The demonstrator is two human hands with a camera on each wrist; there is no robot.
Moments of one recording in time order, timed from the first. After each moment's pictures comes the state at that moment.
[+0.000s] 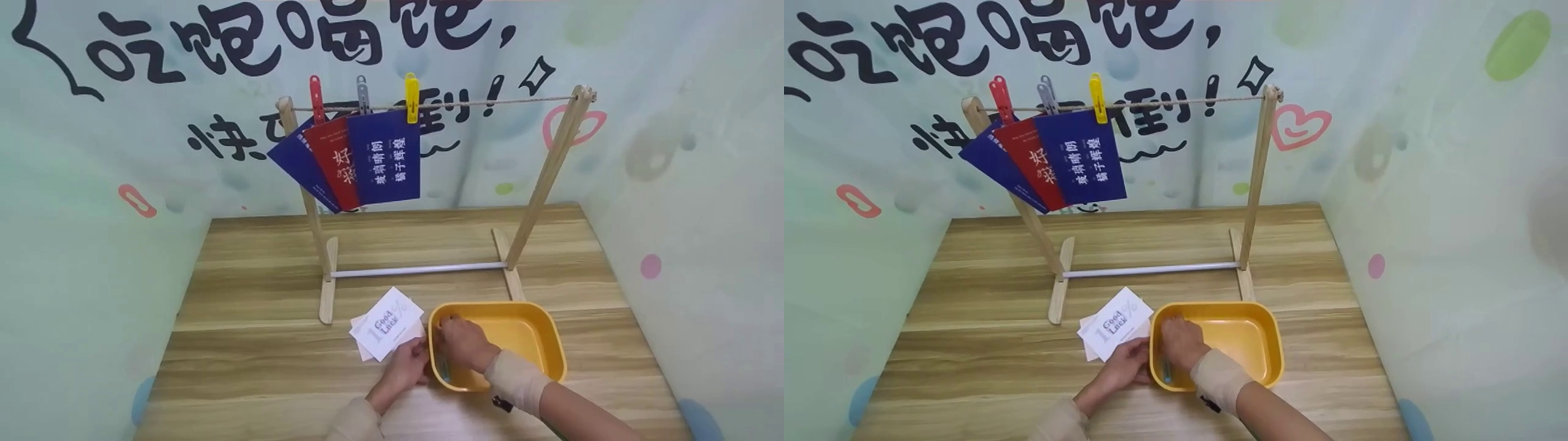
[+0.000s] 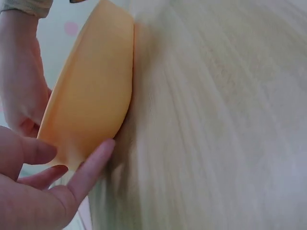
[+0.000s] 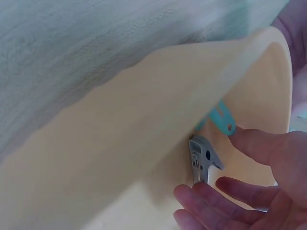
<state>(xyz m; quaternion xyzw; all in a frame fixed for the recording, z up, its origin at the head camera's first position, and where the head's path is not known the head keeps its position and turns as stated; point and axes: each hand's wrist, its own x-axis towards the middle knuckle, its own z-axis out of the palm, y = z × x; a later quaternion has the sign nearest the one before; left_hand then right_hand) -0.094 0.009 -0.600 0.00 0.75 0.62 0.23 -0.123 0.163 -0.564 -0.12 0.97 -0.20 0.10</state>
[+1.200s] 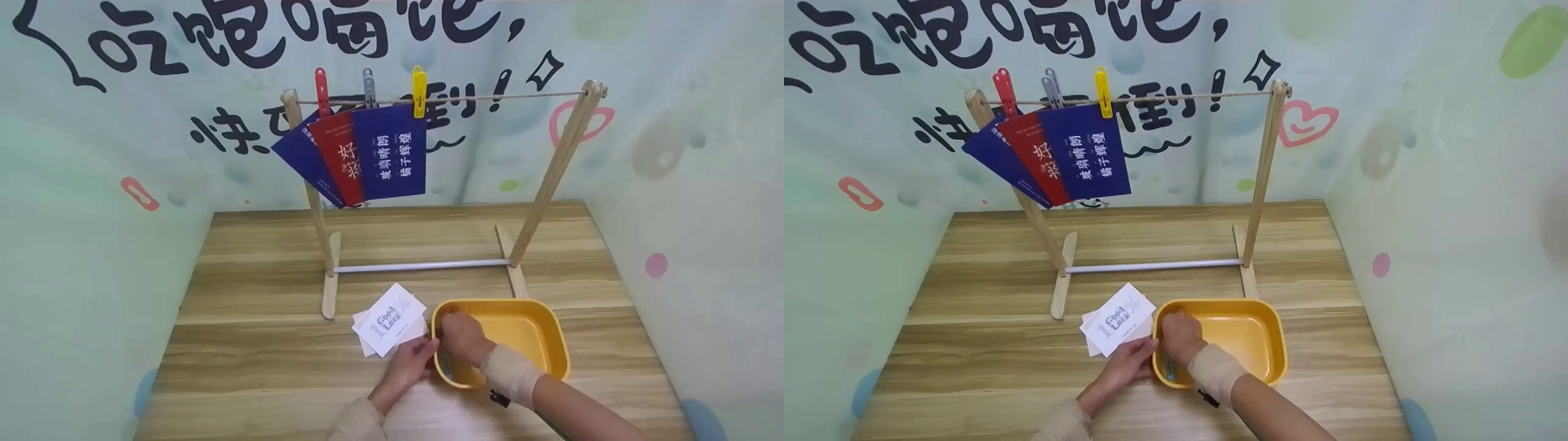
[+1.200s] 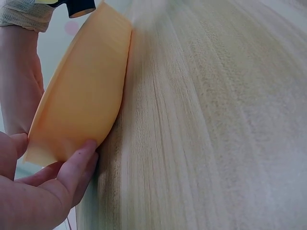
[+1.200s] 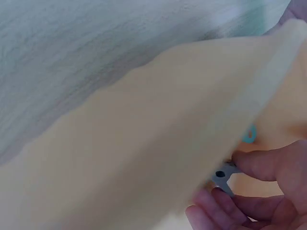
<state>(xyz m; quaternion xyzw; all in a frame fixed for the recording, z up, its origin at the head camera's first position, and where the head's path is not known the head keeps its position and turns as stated) -0.090 0.010 -0.606 -0.03 0.74 0.64 0.23 -0.135 0.156 -0.579 -0.09 0.97 -0.17 0.12</state>
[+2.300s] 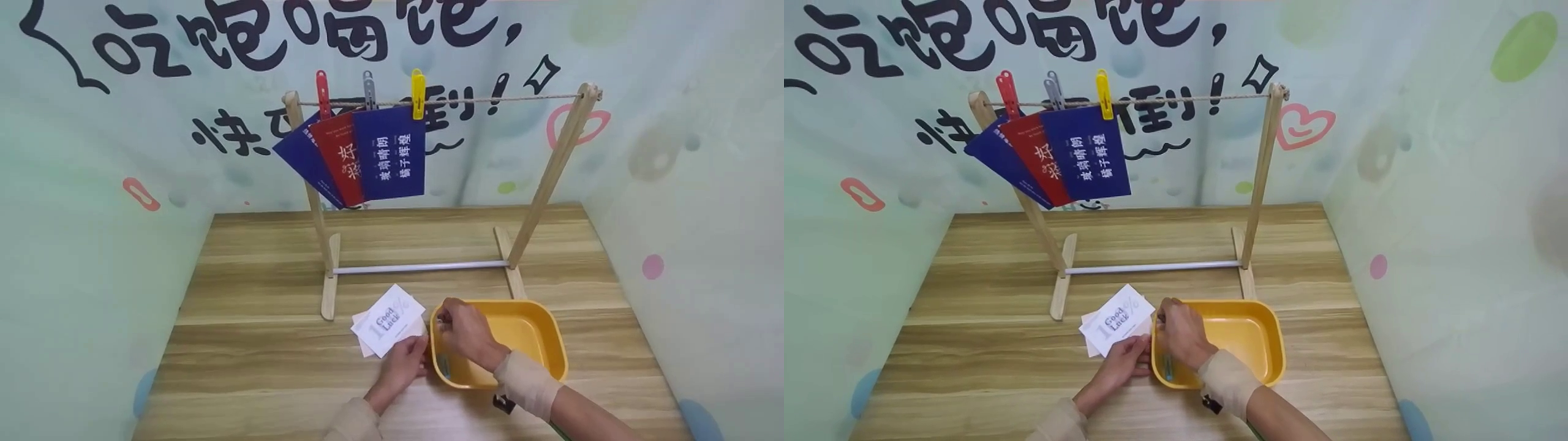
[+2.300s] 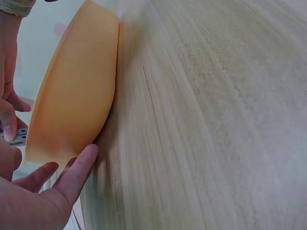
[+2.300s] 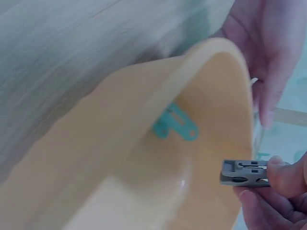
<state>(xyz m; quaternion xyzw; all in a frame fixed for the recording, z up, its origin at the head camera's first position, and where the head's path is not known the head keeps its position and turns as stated) -0.088 0.002 -0.604 -0.03 0.74 0.64 0.19 -0.124 0.164 -0.546 -0.11 0.95 -0.29 -0.05</state>
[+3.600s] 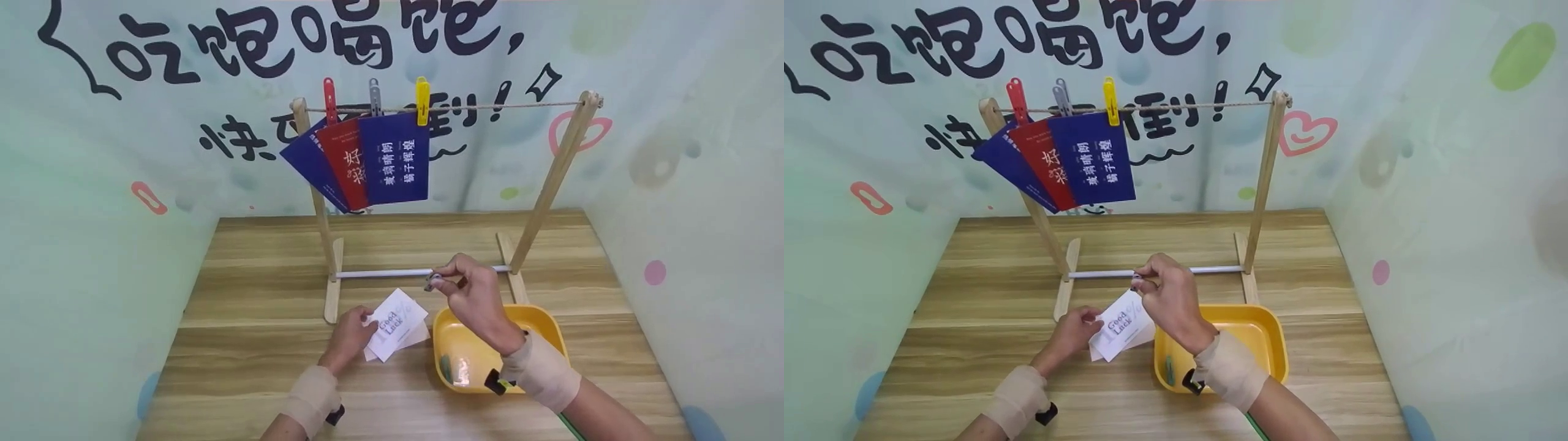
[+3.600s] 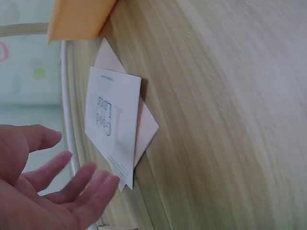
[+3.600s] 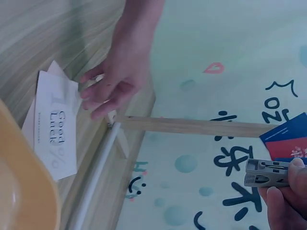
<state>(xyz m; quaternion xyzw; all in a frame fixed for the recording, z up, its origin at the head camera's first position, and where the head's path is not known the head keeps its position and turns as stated) -0.149 -0.087 -0.585 0.02 0.89 0.44 0.05 -0.124 0.140 -0.425 -0.15 0.83 -0.51 -0.17</state>
